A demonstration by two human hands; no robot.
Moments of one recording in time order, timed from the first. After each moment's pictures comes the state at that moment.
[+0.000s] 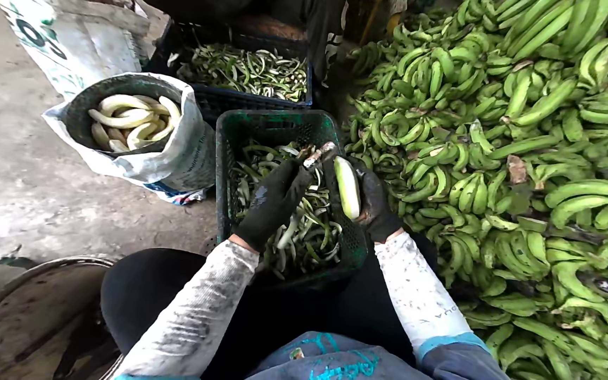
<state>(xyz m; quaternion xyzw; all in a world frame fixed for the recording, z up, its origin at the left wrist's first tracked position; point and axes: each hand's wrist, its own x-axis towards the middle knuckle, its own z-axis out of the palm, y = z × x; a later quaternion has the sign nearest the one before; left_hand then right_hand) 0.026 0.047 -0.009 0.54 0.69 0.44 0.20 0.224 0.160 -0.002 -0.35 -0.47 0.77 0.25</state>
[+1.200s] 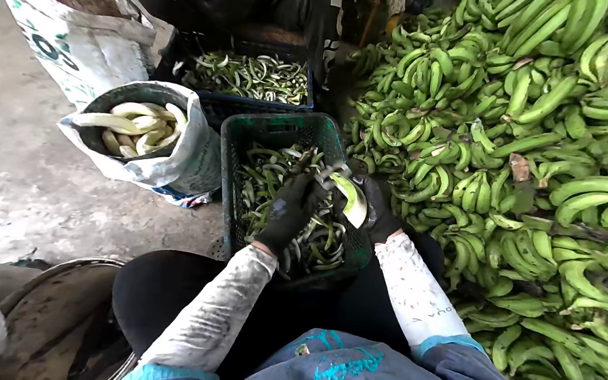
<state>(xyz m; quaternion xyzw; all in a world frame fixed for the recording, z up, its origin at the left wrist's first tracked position) 0.047 0.048 -0.029 0.55 0.71 0.40 0.19 0.229 0.162 -0.026 -0.25 -0.41 0.84 0.26</state>
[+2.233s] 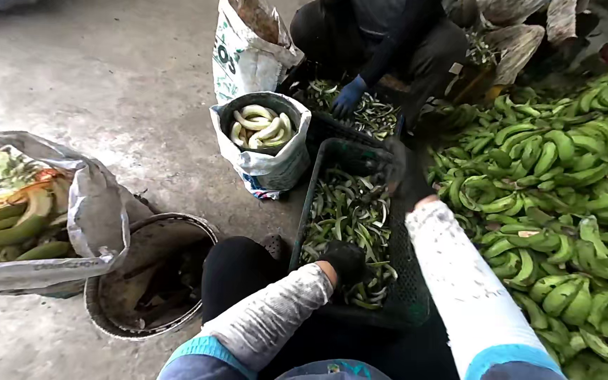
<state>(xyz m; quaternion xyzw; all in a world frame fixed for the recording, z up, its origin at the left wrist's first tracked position) 0.029 0.013 0.006 0.55 0.72 0.01 0.42 0.020 0.201 0.040 -0.36 -0.65 0.64 0.18</state>
